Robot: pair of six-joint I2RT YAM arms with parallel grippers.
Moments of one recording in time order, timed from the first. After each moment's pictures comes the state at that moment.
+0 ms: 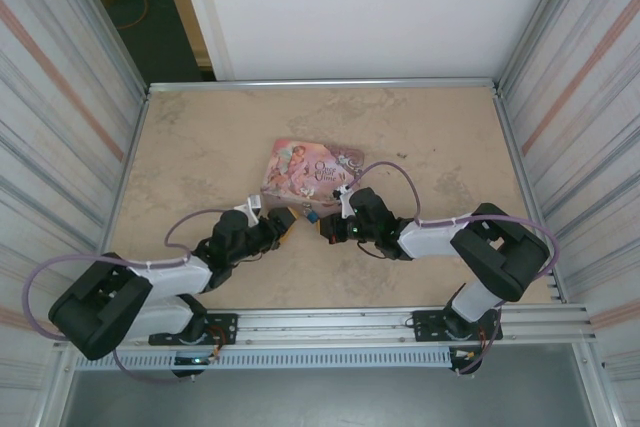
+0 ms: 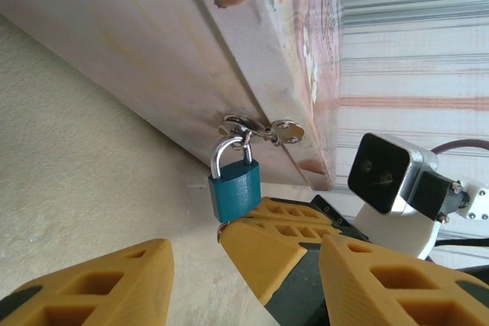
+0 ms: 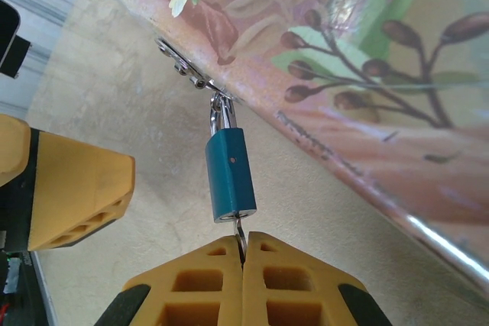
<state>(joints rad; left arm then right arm) -0.65 1.23 0.18 0.69 0.24 -1.34 0.82 1.58 0.55 0.44 -0.26 0.67</state>
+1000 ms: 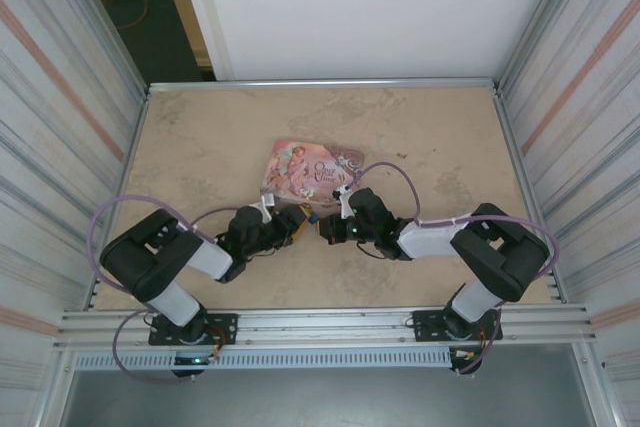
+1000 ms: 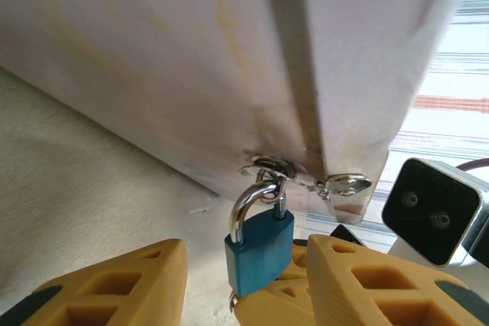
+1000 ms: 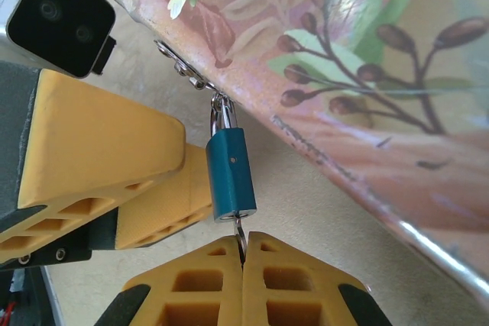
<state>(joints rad) -0.68 1.60 0.25 1.01 0.26 -1.40 0.83 1.58 0.55 0.44 -0.26 0.69</state>
